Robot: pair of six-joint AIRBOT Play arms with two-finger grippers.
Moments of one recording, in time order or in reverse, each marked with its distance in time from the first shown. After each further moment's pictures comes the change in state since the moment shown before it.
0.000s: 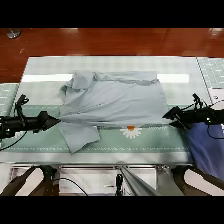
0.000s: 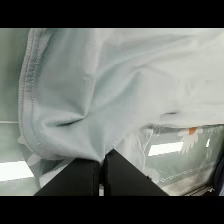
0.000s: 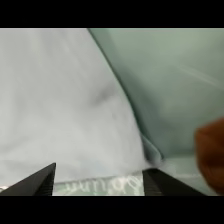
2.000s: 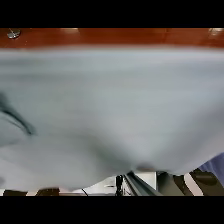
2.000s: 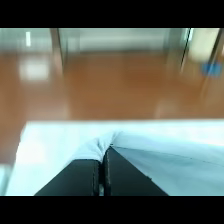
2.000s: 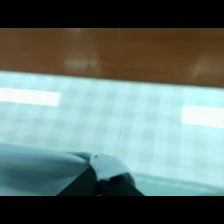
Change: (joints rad) left arm -0.437 0.446 1.259 0.782 -0.258 -0.445; right arm 0.262 0.569 1.224 -0.311 0.650 0.162
